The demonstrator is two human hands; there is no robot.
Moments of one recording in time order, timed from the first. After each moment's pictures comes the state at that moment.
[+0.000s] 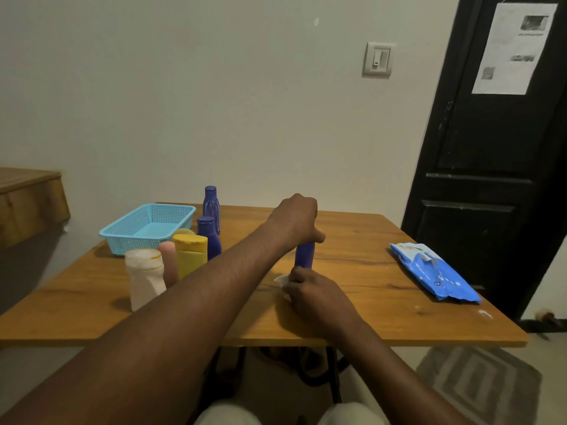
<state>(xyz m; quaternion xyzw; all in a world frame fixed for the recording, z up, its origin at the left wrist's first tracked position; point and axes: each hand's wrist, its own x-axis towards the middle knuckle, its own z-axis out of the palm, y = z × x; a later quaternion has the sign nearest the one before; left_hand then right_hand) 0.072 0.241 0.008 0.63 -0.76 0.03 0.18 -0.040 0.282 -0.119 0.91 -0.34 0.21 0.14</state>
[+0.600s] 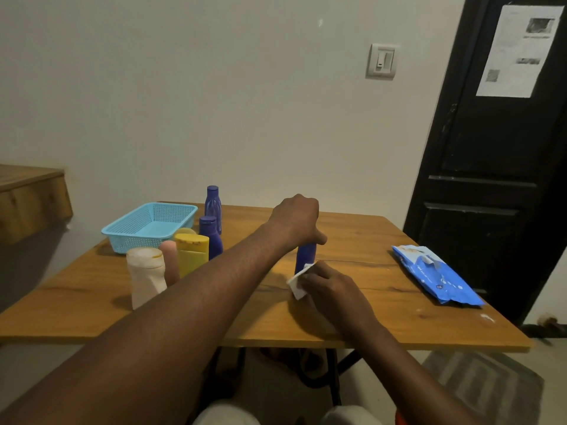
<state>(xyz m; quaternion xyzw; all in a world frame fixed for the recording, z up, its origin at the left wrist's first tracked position) 0.071 0.245 0.010 0.63 -0.75 0.05 0.18 -0.068 0.276 -0.120 0.88 -0.35 0.30 0.07</state>
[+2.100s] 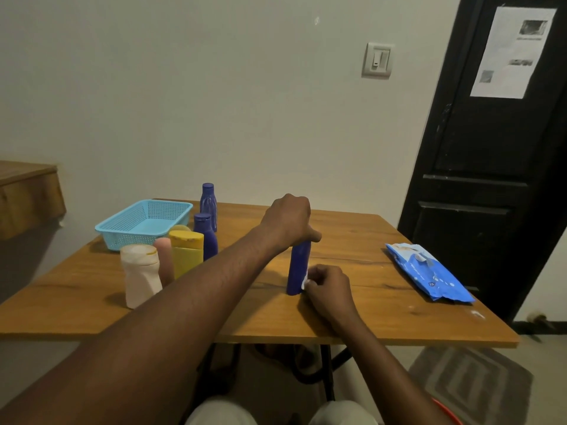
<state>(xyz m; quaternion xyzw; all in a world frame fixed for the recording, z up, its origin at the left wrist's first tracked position) 0.075 0.249 0.002 0.63 -0.74 0.01 0.23 -0.048 0.268 -0.126 0.67 -0.55 0.41 -0.28</state>
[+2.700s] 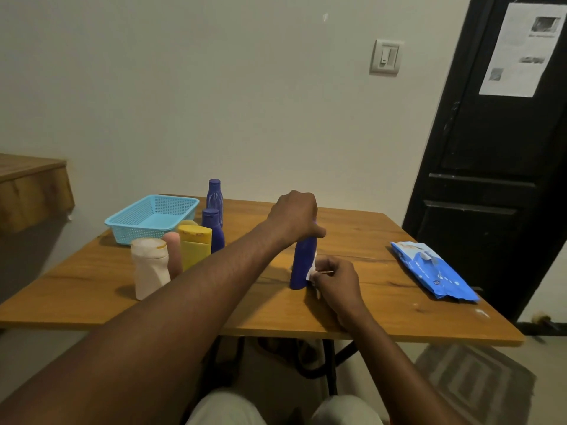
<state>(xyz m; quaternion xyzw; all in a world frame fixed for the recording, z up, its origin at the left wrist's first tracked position) 0.078 0.251 0.002 0.62 -0.75 0.00 0.24 -0.051 0.270 -0.119 0.61 -0.52 0.47 -0.36</state>
